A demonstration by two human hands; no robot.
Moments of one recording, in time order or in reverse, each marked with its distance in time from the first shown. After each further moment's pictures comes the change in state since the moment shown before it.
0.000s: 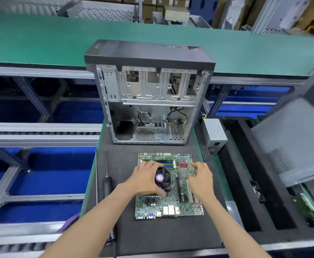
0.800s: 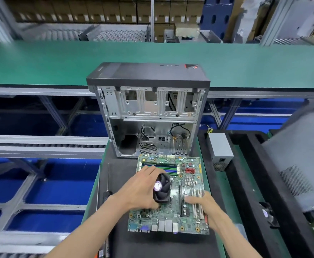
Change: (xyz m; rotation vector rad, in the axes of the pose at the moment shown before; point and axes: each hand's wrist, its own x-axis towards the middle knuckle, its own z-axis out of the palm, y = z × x) left_hand -0.021 0.028 -0.042 0.155 0.248 0.209; right_hand 0.014 0.036 -0.017 0.719 -0.536 0.365
